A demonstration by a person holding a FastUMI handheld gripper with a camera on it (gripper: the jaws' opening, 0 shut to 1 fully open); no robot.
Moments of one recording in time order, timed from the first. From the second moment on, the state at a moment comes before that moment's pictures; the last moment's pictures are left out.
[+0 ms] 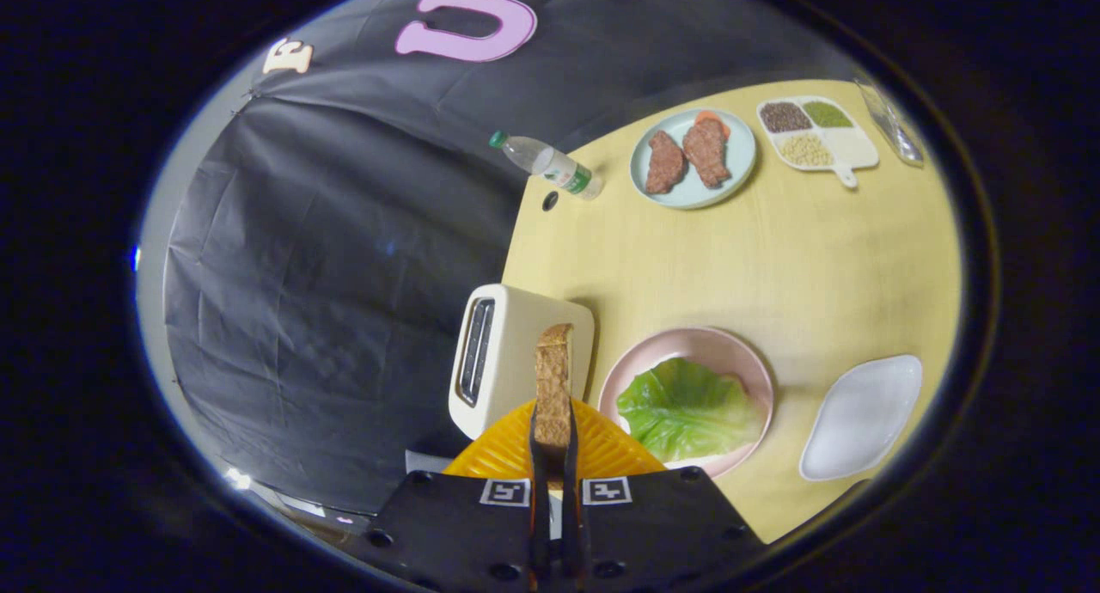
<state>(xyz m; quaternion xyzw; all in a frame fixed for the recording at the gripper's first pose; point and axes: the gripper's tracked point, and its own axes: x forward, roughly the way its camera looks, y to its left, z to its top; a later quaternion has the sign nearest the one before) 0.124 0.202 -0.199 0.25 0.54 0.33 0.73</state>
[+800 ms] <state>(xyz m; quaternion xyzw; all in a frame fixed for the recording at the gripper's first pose) 0.119 0.166 -0.323 0.13 0.62 0.28 0.72</state>
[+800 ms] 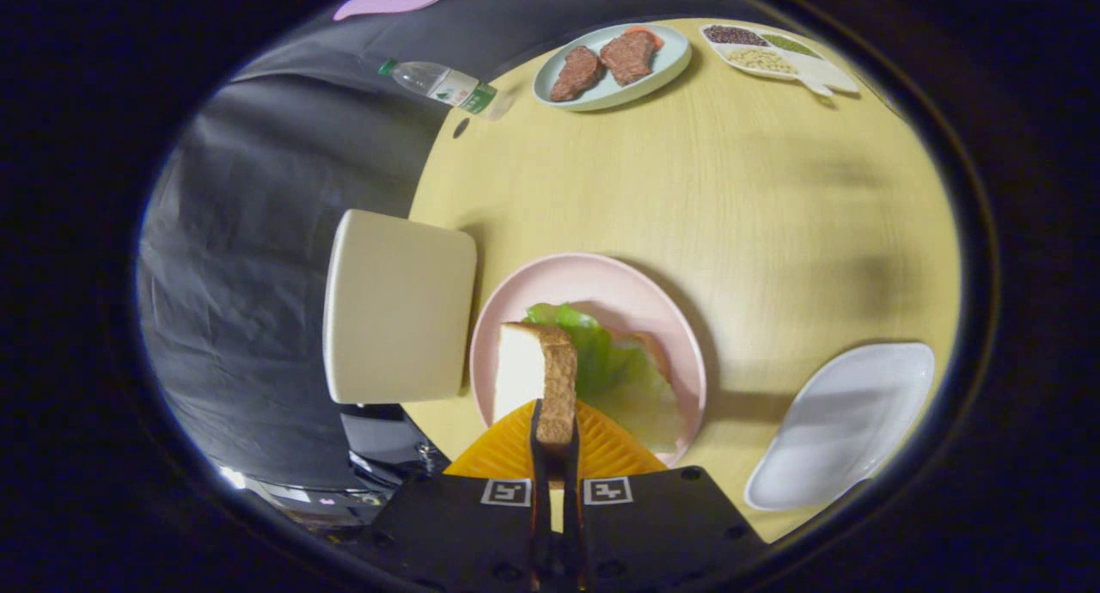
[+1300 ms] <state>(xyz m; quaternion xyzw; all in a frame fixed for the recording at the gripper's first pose) 0.120 0.150 -0.338 0.00 0.57 0.26 0.78</state>
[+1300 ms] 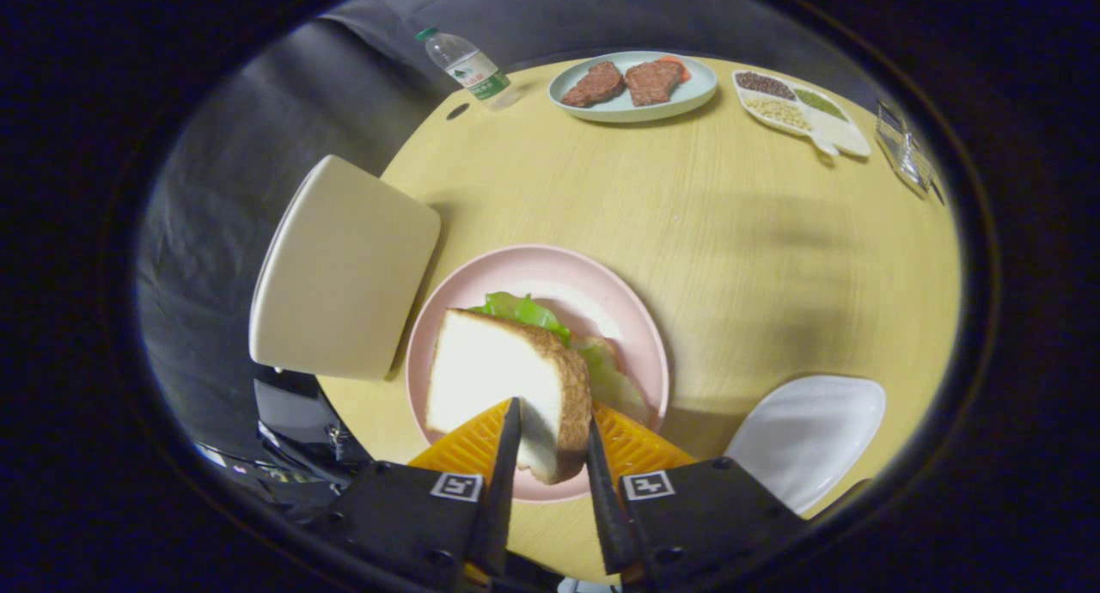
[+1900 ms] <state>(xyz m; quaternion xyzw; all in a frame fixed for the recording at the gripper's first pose) 0.131 0.150 -0.305 -0.05 0.47 0.25 0.84</state>
